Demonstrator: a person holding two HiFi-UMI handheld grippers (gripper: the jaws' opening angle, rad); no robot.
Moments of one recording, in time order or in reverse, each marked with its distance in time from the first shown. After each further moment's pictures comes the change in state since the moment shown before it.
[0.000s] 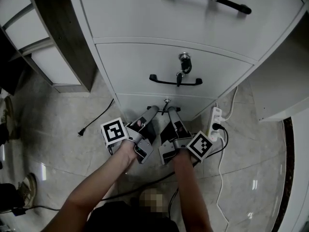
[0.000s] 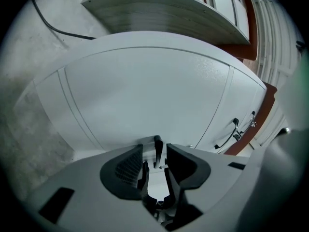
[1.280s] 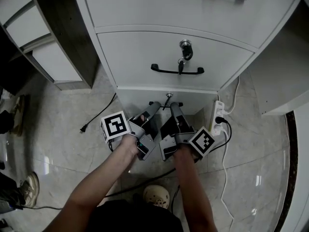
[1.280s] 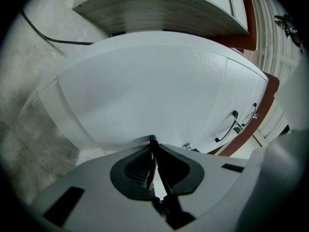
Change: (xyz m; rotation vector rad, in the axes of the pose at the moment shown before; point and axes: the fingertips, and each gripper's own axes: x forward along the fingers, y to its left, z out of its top) left arm -0.005 -0.007 -0.008 0.051 0.049 0.045; right arm -0.008 0.002 -0.005 0.091 -0.069 0.008
